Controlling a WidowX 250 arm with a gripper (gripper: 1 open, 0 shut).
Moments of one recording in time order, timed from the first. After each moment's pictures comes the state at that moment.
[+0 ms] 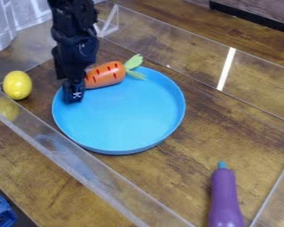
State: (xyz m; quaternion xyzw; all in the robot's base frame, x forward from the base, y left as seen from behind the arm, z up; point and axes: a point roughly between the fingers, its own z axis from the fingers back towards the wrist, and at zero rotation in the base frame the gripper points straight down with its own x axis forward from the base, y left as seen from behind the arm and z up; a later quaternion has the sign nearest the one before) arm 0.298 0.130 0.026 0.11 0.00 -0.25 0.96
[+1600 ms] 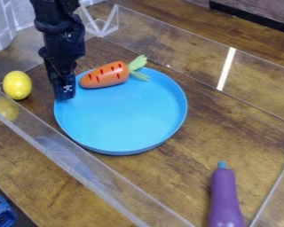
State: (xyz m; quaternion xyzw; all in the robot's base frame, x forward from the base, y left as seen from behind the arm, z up) arm 0.292 0.128 0.041 0.06 -0.04 -0.24 0.97
